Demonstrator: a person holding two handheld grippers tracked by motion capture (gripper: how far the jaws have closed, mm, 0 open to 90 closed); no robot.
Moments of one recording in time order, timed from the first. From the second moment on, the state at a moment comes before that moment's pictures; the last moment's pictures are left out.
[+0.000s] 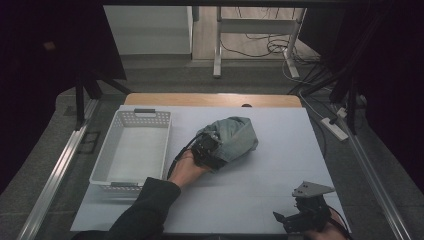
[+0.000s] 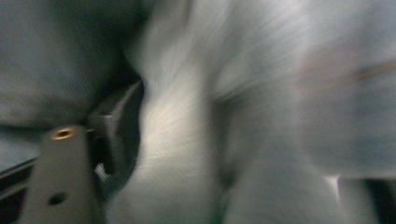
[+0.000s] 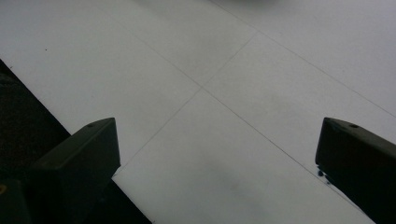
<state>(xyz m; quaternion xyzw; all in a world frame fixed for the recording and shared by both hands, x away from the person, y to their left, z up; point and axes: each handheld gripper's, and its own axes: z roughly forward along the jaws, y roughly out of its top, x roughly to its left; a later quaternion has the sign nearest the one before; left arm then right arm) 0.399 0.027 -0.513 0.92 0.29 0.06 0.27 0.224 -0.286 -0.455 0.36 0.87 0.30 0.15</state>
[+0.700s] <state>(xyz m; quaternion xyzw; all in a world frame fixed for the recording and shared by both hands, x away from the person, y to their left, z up) 0.398 0.030 -0.505 0.89 0.31 0.00 0.33 0.224 -0.286 -0.455 0.35 0.87 0.30 0.15</state>
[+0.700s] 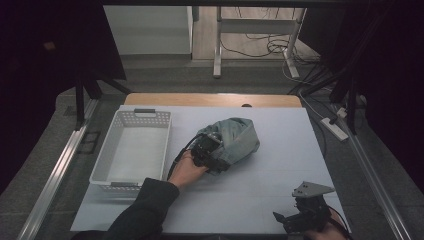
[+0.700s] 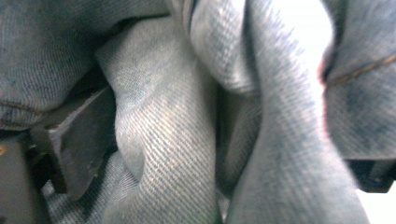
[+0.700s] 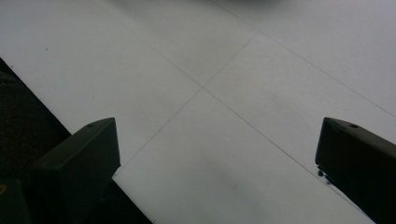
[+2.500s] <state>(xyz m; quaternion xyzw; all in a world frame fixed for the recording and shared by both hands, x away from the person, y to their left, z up) 0.374 0.052 -0.463 0.88 0.25 -0.02 0.41 0.223 -0.288 -0.454 0.35 0.87 0.31 0.15</state>
